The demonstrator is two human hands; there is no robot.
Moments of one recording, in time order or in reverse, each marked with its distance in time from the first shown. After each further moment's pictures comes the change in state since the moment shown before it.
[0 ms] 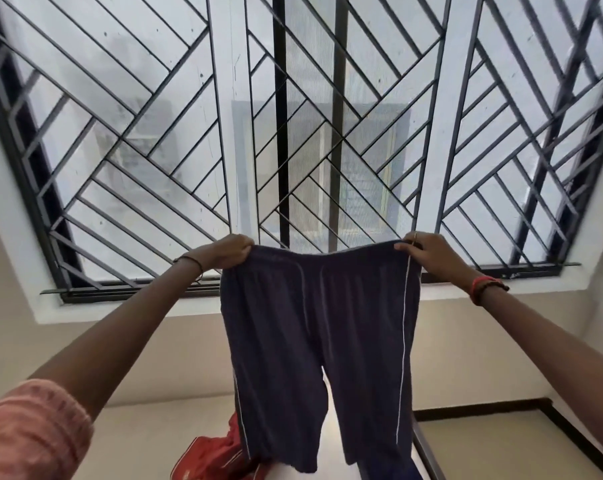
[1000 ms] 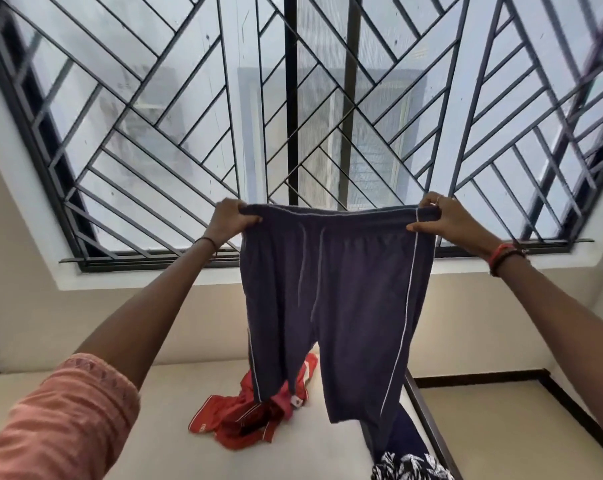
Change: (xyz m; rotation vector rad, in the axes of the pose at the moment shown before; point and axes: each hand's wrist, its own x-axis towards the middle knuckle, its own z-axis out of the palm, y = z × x) left_hand -0.011 -0.014 0.018 -0.310 0.456 -0.271; right_hand -0.011 -0.009 -0.015 0.203 -0.088 0.080
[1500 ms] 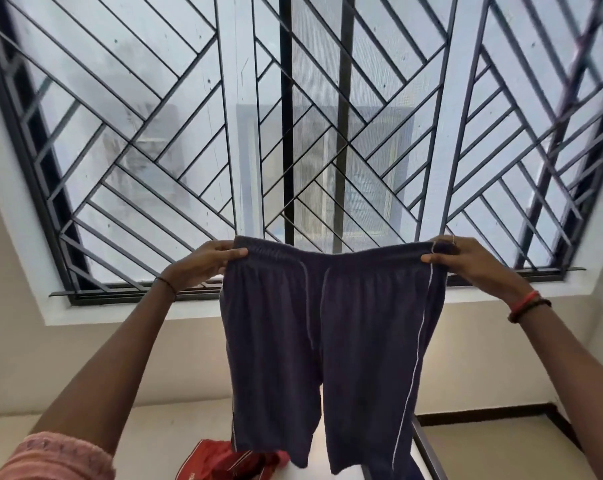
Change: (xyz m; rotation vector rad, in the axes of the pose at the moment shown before) left_hand -0.020 -0.018 -0.037 -0.877 -0.539 -0.089; right_hand -0.025 0.001 -0.023 0.470 -0.085 0.056
